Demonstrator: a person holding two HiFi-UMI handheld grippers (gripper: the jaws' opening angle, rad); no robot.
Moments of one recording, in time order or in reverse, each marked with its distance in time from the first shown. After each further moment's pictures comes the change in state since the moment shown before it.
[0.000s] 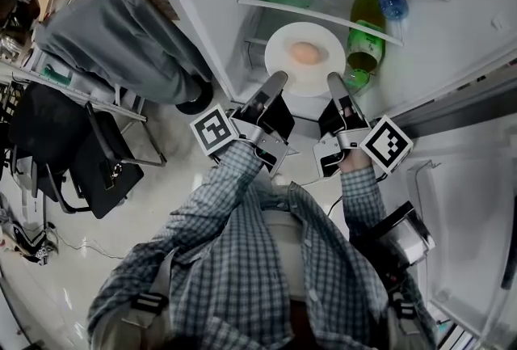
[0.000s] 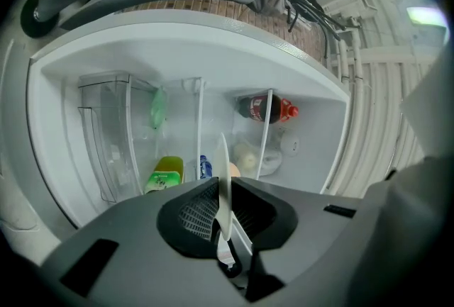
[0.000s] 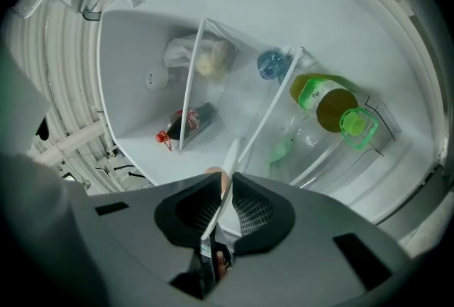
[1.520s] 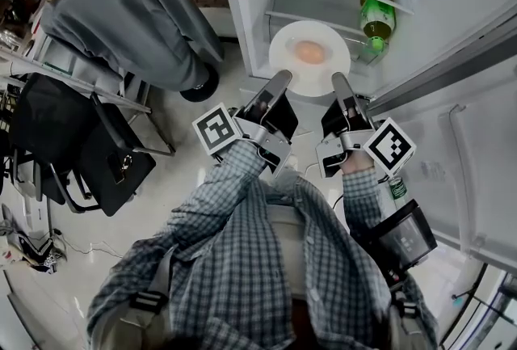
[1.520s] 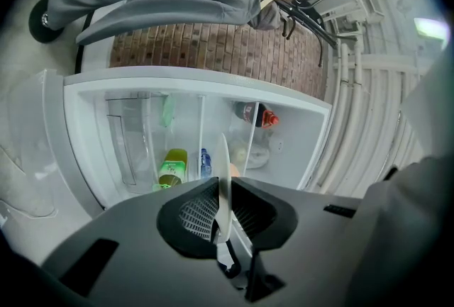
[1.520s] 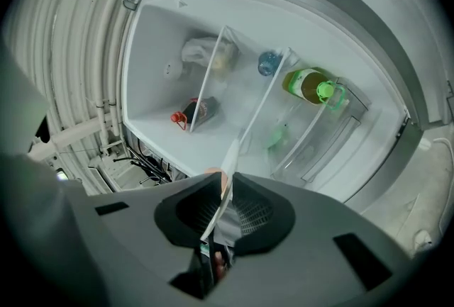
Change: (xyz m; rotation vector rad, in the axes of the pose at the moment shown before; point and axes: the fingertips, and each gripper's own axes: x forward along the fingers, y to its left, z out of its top) left arm -0.107 -0.025 0.005 -0.052 0.068 0.010; right arm -0.044 0.042 -0.100 0.018 -0.074 -0.080
